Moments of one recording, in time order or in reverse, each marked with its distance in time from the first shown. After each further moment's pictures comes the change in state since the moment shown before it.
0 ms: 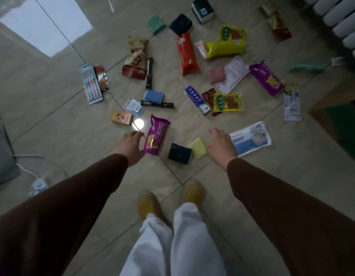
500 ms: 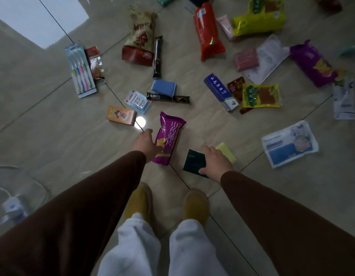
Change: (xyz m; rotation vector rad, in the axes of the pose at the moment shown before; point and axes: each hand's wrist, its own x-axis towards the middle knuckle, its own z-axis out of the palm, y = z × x) left_hand 0.170 -0.058 0.107 -0.285 -0.009 -0.169; right_hand 0.127 -0.006 0.189 -0.213 -0.230 -0.066
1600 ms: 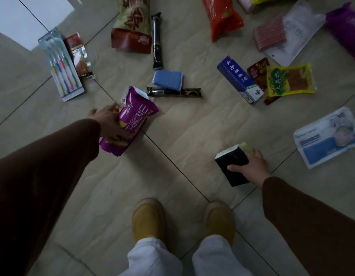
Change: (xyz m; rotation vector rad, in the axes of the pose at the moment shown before) left_hand 0.182 -0.107 -0.084 0.666 -0.156 0.119; right_hand 0.087 0.085 0.073 0.536 0.093 0.411
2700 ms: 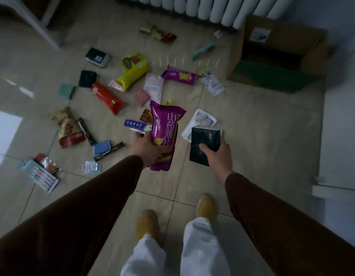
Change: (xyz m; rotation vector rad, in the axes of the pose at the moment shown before) left_hand -0.361 0.398 -0.172 -0.495 0.098 0.350; right_hand -0.324 0.071 -0.252 1.035 0.519 0.078
